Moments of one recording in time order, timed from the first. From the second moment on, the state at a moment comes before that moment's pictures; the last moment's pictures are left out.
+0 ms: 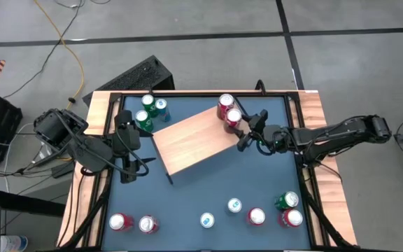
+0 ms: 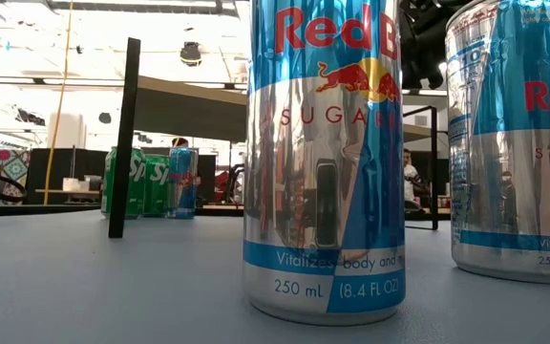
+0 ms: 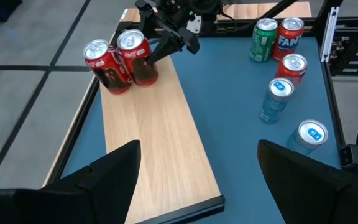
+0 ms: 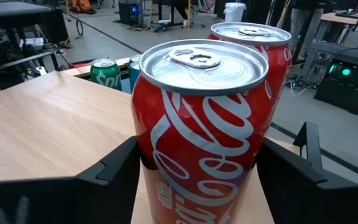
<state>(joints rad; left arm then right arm) -0.55 1.56 2.31 -1.51 -0.63 -0.38 0.04 1.07 0.60 0.17 0.68 0.18</state>
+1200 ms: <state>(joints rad) -0.55 1.56 2.31 -1.51 -0.62 -0.40 0.24 0.99 0.92 -0.43 0.86 0.21</state>
